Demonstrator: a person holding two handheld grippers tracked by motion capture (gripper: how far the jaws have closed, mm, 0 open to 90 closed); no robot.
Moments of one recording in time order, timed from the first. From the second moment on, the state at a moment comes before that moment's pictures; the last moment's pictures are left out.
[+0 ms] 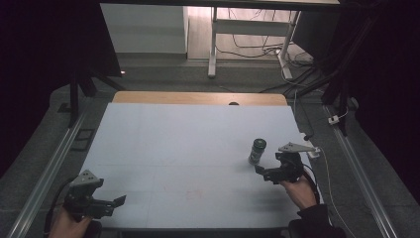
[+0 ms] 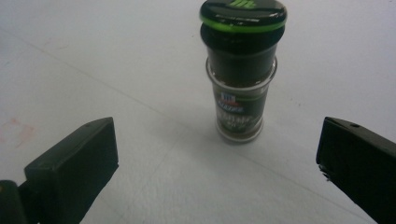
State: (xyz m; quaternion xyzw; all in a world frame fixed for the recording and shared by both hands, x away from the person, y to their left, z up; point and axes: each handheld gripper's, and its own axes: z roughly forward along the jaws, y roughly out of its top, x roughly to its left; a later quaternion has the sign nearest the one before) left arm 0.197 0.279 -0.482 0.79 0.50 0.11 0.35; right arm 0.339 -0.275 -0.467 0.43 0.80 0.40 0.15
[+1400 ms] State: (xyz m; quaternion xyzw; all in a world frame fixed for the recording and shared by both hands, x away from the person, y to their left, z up) left arm 0.197 0.277 -0.482 0.79 0.49 0.11 0.34; right arm 0.396 -0.262 -0.499 0.36 0.85 0.36 0.16
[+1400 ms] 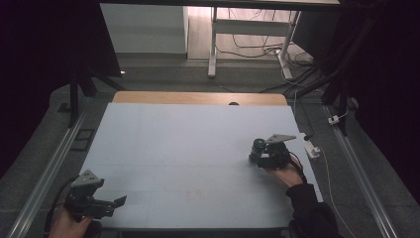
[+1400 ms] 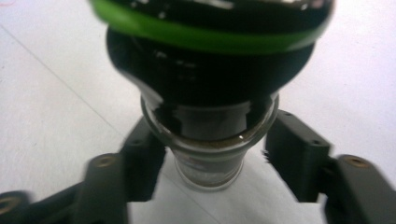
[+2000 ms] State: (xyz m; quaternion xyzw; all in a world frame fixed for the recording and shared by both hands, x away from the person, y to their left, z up) left arm 0.197 0.276 -0.482 0.79 0.49 0.11 0.34; right arm 0.392 -0.258 -0.495 0.35 0.86 0.35 0.16
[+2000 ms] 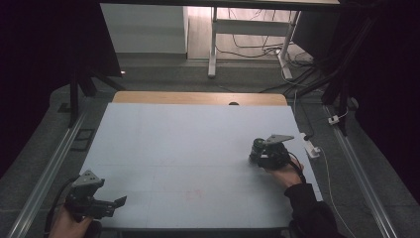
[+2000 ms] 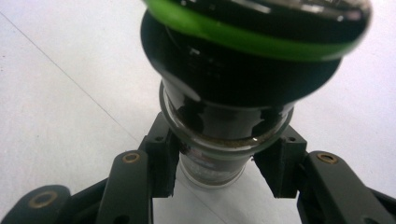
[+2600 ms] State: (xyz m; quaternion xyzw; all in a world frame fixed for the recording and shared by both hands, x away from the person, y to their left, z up) left arm 0.197 0.276 -0.482 0.79 0.49 0.11 0.34; right arm 0.386 -0.241 -0.467 0.37 0.83 0.39 0.15
